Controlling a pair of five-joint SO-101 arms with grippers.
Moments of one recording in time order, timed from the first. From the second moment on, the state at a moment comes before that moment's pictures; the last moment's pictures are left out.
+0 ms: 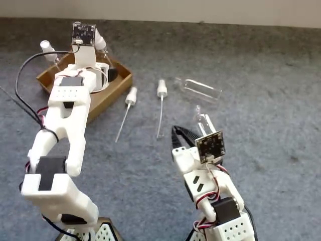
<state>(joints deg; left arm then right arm) -8.4 8.2 12.2 31.6 1.1 -22.2 -104.6 95.7 31.1 2.2</state>
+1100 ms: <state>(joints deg) 21.2 -14.2 12.2 73.4 7.4 32.4 -104.6 95.7 24.2 2.2</state>
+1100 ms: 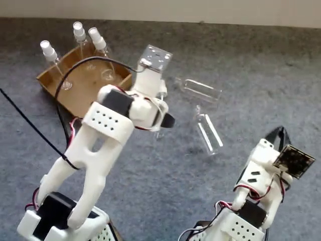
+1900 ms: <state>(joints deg) 33.6 18.6 -24.3 87.5 28.0 45.3 -104.6 95.7 48.2 2.2</state>
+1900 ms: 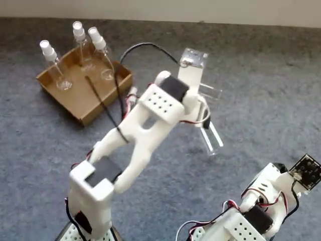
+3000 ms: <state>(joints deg) 35.2 73.1 -81.5 90.2 55.7 45.3 -104.6 95.7 48.6 2.2</state>
